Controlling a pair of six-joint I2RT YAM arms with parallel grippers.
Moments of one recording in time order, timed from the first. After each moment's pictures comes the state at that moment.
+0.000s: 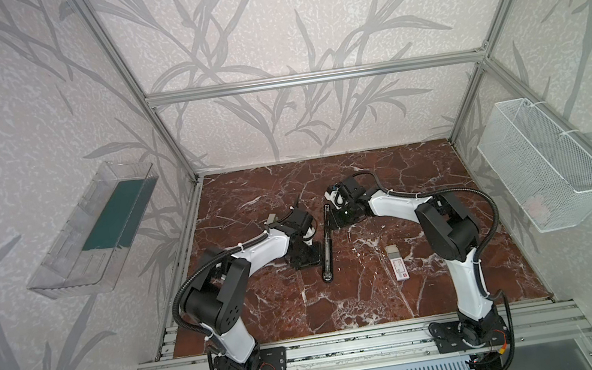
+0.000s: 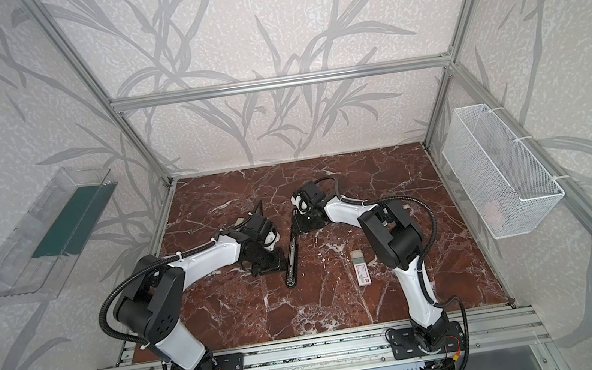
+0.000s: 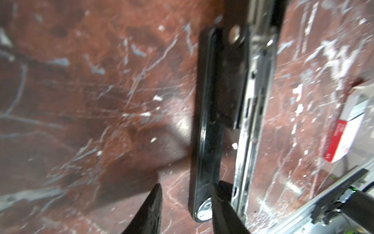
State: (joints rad) left arm -0.54 1.71 0.98 -0.57 0.35 -0.50; right arm 0.57 2.11 1.46 -0.37 -0.34 0.32
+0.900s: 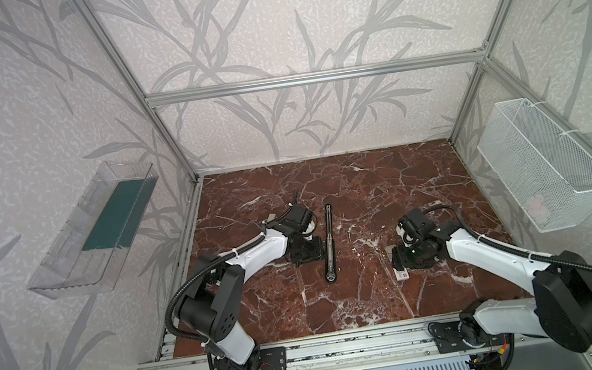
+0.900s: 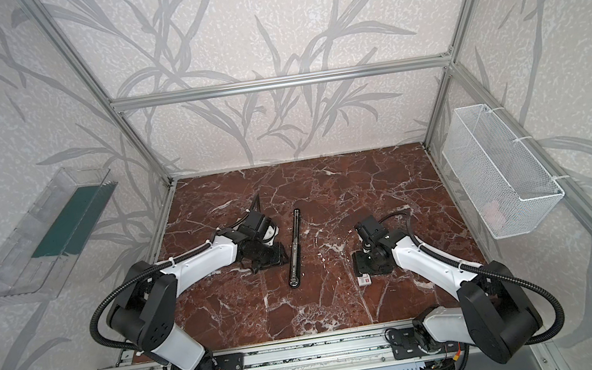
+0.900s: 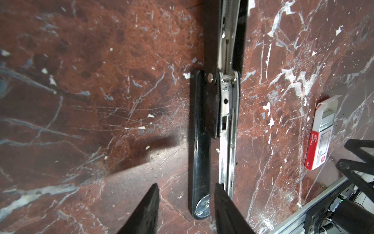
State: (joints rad) left arm -0.55 1.66 0.99 -0.56 0.29 -0.52; right arm 0.46 1.28 0.67 -0.69 -0.16 0.49
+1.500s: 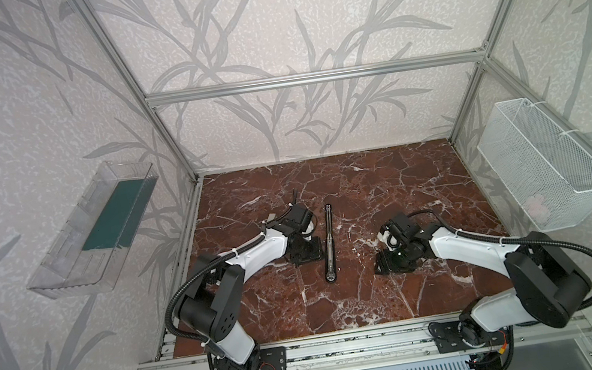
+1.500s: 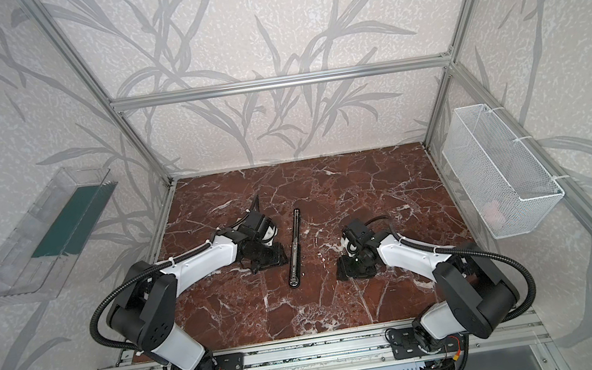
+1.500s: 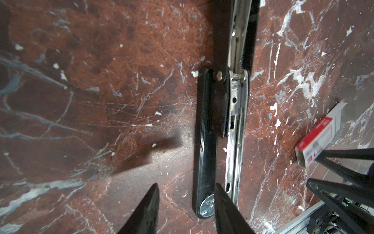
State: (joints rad) left arm -0.55 1.66 1.00 -0.57 0.27 -0.54; right arm 0.54 1.46 0.72 -0.52 -0.33 0.50
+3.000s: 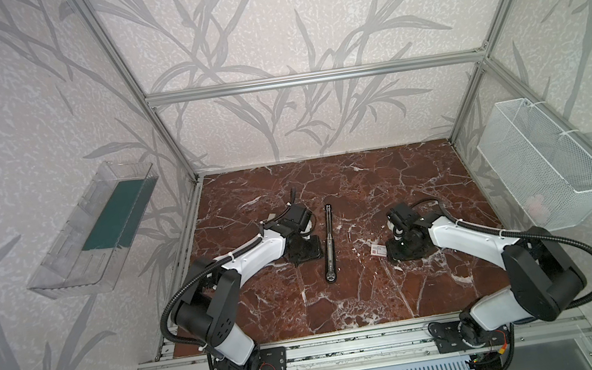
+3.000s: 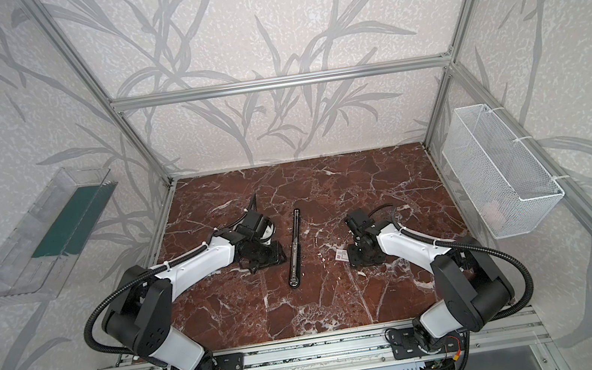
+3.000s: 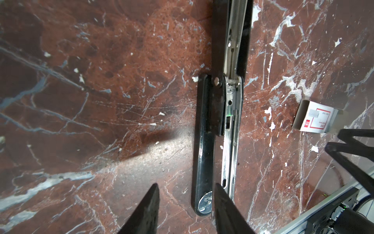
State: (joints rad) left arm -0.55 1.62 0.99 -0.58 0.24 -0.55; right arm 0.47 1.45 0.81 -0.67 -0.09 0.45
